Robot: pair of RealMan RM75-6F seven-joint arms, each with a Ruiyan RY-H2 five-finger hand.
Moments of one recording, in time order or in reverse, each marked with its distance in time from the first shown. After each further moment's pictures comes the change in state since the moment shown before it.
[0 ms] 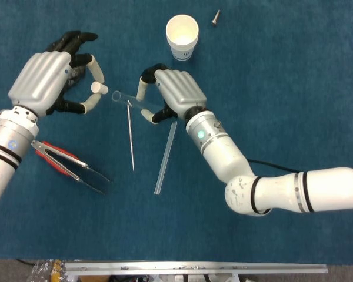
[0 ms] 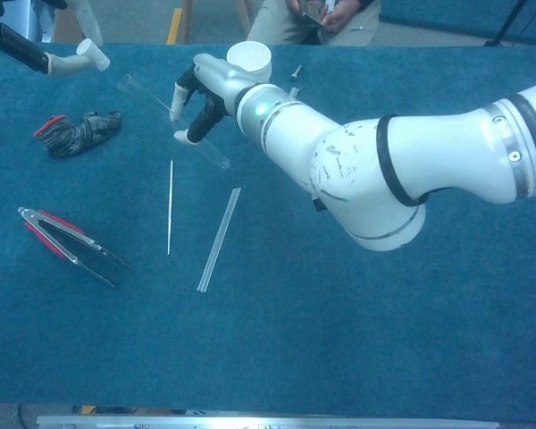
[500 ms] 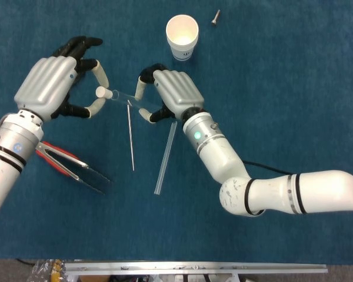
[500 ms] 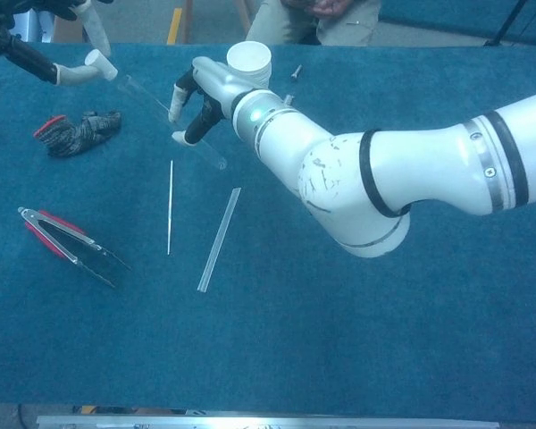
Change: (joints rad) left arm -0.005 -0.019 0.015 -0.007 0.001 0.005 0.001; right arm 0.000 -0.050 0.009 0.060 -0.027 0.005 0.011
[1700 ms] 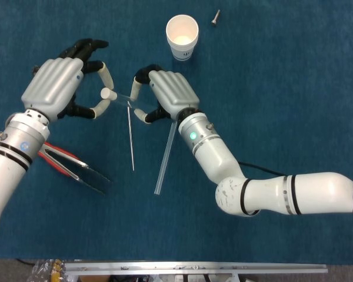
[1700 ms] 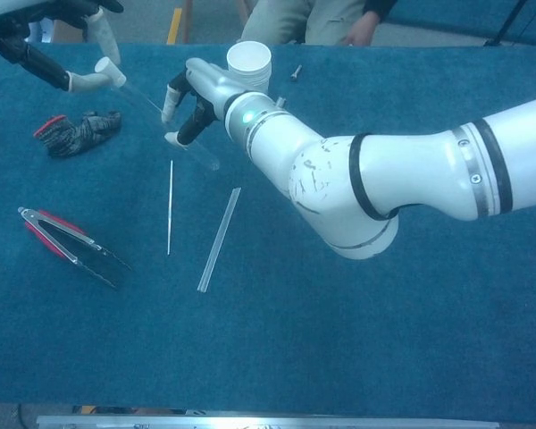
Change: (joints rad) left arm -0.026 -0.034 0.015 0.025 -0.017 -0.007 0.015; right arm -0.008 -0.032 0.029 0.028 -0.018 -0.015 -0.004
